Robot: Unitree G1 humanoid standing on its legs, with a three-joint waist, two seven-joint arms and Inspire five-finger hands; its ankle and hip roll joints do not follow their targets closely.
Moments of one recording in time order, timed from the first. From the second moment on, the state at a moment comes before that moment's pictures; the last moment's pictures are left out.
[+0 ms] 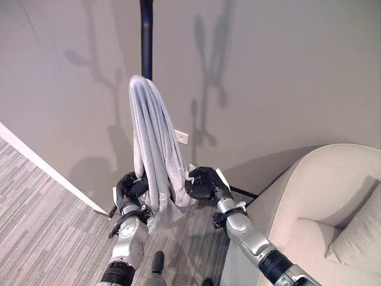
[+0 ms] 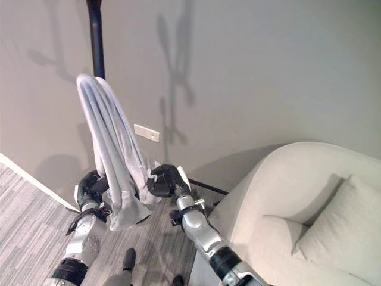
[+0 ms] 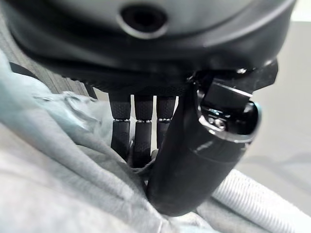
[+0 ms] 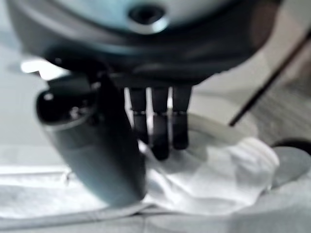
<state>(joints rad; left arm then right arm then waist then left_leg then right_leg) -0.12 0.18 -0.10 0.42 -0.63 -0.20 0.44 -0.31 -0.28 0.58 0.38 0.35 -0.12 -0.22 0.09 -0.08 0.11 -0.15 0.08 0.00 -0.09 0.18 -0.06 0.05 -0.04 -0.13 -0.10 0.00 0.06</state>
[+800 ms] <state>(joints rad) 0.10 0.20 0.13 0.45 -0.78 -0.30 0.25 -0.07 -0.36 0.26 0.43 0.55 -0.22 -0.08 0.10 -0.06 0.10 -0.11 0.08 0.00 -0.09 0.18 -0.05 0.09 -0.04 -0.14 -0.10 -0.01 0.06</state>
